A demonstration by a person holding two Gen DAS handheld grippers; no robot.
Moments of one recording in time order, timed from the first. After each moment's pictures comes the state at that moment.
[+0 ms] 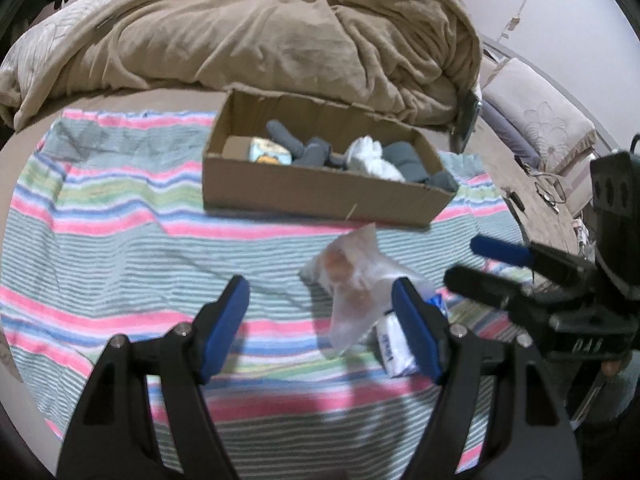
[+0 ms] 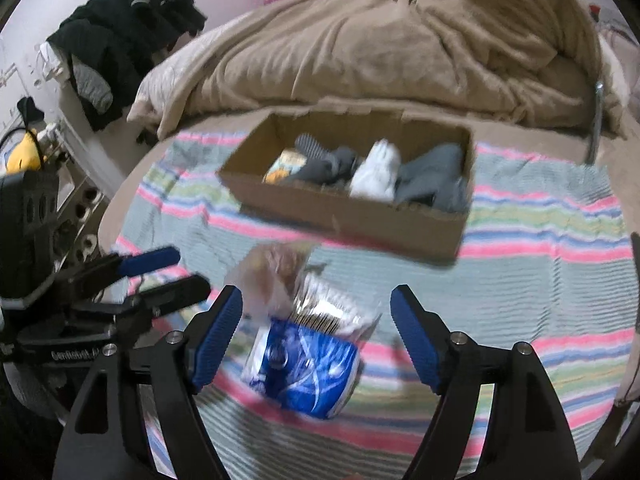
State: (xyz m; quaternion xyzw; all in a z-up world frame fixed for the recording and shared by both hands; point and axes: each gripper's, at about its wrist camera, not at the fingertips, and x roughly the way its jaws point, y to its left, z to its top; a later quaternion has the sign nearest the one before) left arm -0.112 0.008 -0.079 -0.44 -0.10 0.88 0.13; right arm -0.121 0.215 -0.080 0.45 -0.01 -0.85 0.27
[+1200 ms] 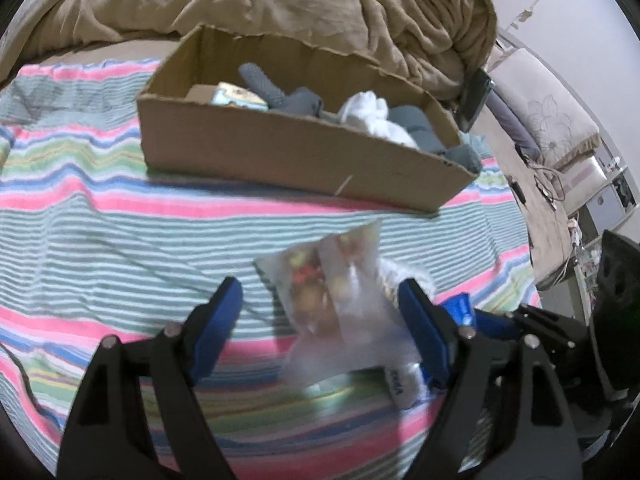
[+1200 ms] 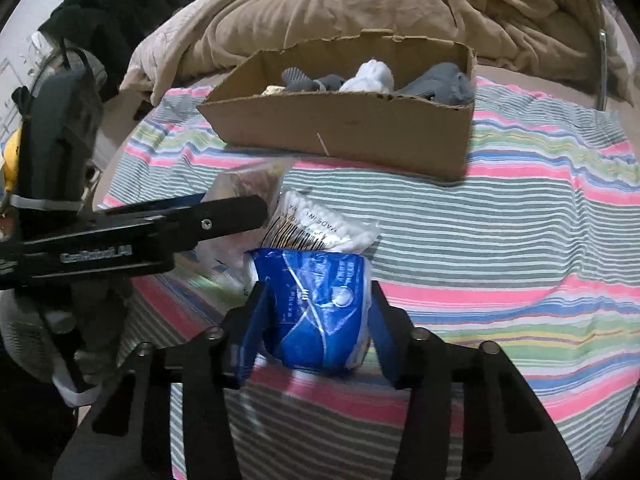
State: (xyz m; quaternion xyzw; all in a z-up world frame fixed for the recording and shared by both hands) left arm -0.153 0.034 -0.127 -0.49 -0.13 0.85 0.14; right arm -0.108 0.231 -0.126 0.49 -0.01 -0.83 0.27
